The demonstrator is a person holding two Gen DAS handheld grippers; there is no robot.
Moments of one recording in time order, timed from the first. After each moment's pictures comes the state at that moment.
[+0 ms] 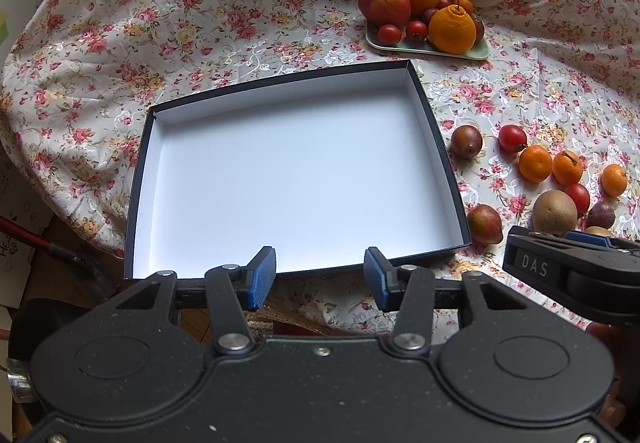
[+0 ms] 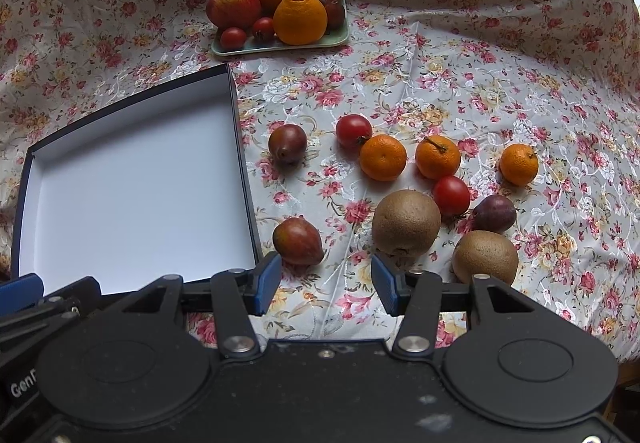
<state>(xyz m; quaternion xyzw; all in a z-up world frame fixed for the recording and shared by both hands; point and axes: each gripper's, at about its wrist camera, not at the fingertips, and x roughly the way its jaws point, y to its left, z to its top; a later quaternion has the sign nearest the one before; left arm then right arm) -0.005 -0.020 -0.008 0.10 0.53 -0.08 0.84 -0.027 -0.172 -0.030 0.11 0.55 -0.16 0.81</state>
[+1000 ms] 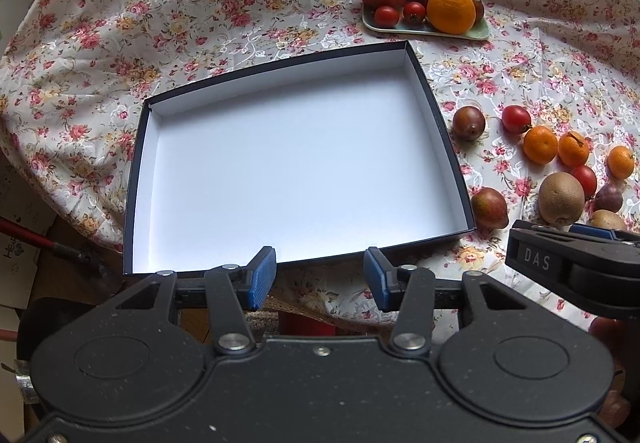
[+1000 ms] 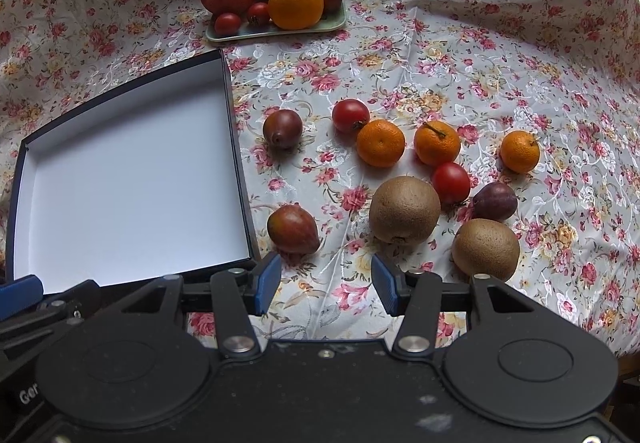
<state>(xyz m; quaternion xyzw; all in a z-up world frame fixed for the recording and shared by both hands) -0.003 -0.027 -0.018 0.12 0.55 -0.07 0.82 -0.025 -0.175 -0.037 0.11 0.57 -0.16 0.80</state>
